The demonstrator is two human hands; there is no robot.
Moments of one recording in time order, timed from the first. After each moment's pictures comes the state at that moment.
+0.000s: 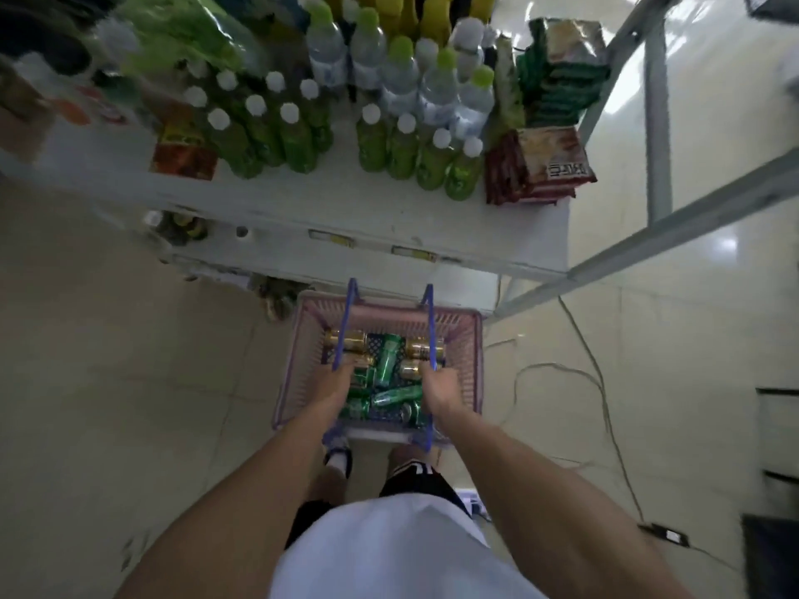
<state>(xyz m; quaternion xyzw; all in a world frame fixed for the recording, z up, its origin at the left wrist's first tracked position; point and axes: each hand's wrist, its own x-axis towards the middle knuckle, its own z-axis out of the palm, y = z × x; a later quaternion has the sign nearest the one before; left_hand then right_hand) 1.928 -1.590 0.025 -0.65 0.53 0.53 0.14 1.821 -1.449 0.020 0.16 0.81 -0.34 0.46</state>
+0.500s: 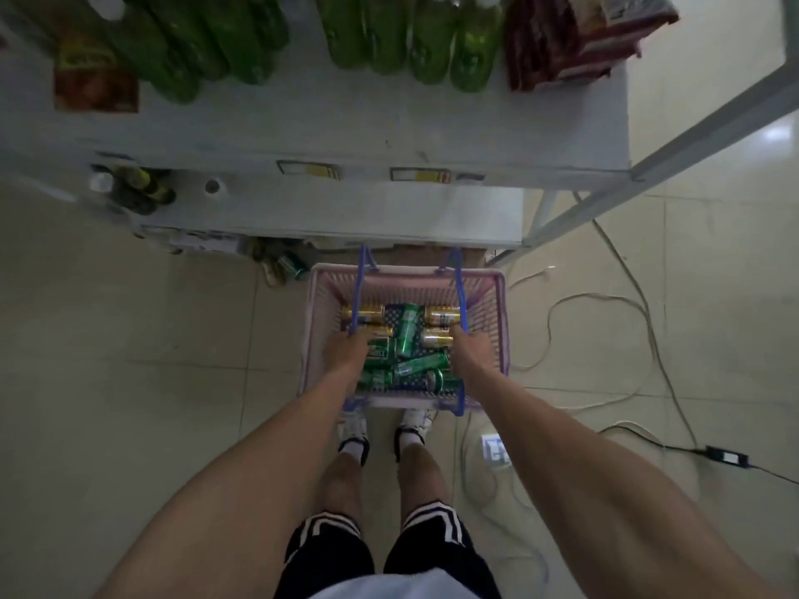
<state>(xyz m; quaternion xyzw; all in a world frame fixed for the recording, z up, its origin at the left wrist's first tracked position) 1.926 -1.594 -0.089 -0.64 0.55 0.52 0.17 1.826 -1.431 -0.103 0.27 0.79 -0.38 0.40</state>
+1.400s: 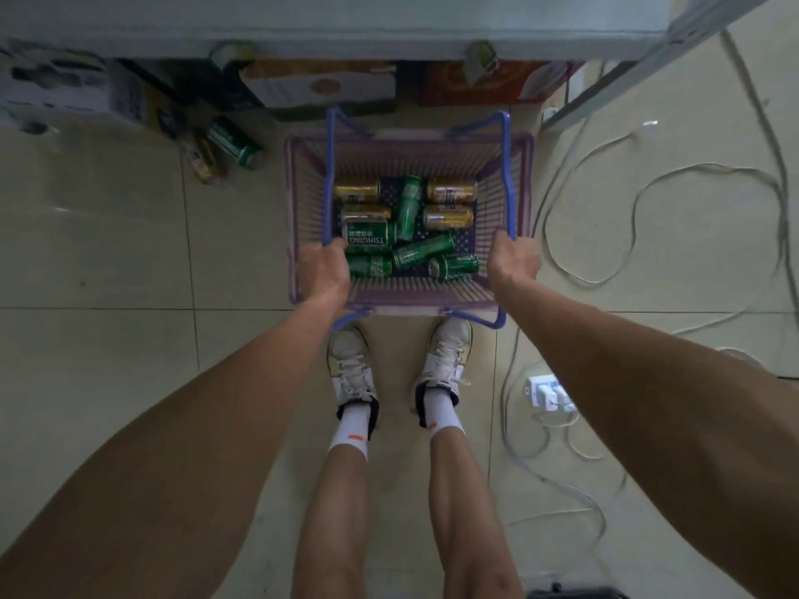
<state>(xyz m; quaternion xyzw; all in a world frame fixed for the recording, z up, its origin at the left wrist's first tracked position) 1.961 -1.620 -0.442 -0.67 0.58 0.46 0.07 1.838 -1.421 -0.444 0.30 0.86 -0.30 0.29</state>
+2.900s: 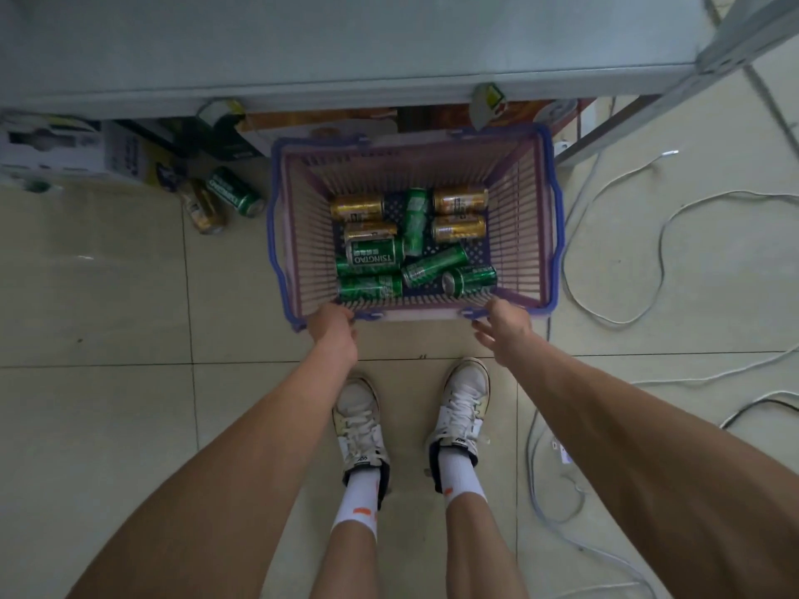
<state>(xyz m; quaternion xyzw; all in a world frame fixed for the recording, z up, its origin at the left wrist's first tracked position) 1.952 -1.628 -0.528 -0.77 0.28 0.57 0.07 1.844 -1.422 -0.511 0.44 0.66 -0.44 0.41</state>
